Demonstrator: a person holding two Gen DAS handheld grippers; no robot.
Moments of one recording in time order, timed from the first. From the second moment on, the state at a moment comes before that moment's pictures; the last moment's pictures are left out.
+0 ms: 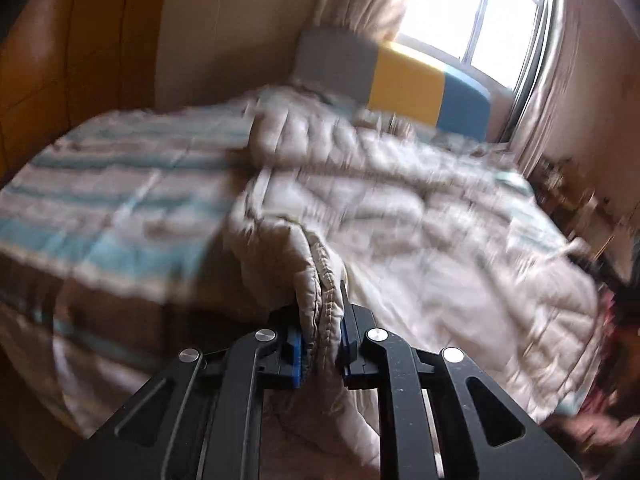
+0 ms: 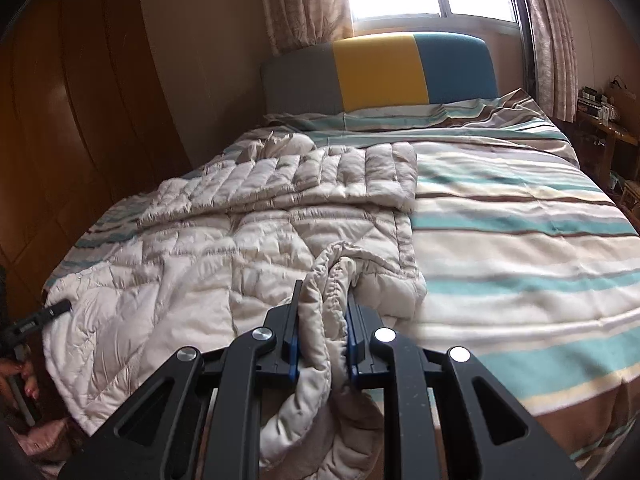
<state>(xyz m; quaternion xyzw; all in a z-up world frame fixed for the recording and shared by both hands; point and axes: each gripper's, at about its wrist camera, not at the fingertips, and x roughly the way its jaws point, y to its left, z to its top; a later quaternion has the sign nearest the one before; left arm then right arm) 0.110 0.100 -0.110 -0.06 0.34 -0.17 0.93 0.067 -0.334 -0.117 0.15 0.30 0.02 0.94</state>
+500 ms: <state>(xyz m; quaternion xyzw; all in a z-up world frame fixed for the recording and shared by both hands) 0.267 0.064 -0.060 -0.12 0.28 -0.14 0.94 0.189 -0.386 -0.086 0.25 0.29 0.00 0.93</state>
